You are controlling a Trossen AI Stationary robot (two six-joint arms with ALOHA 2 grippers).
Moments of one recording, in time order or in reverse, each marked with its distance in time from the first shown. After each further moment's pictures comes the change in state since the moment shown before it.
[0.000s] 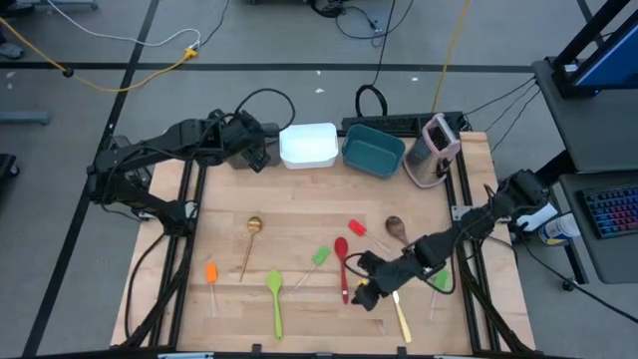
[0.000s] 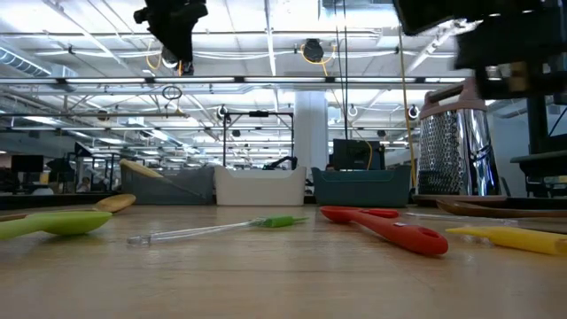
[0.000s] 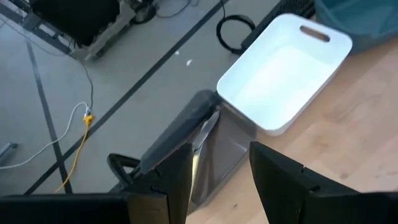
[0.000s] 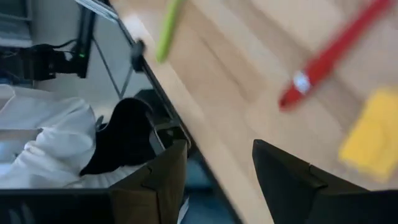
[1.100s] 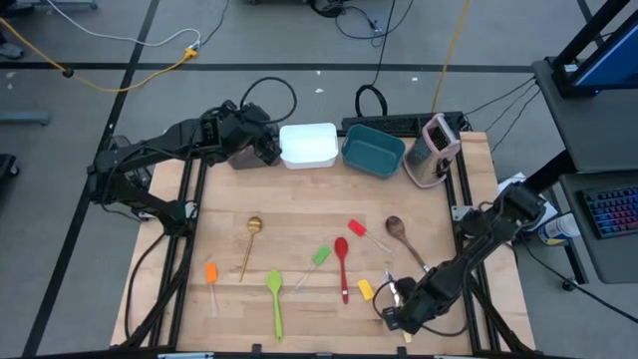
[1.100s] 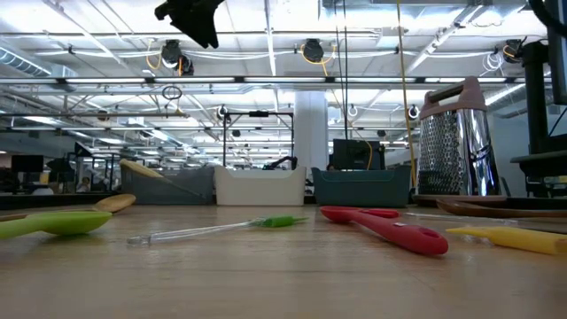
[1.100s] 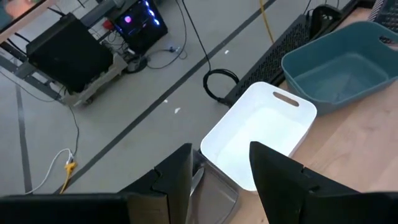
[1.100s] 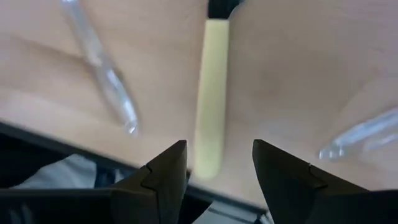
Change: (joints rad) left arm 0.000 0.000 -0.001 0.276 0.000 0.156; right arm 0.261 0.128 -0.001 -0.353 -0.214 0.657
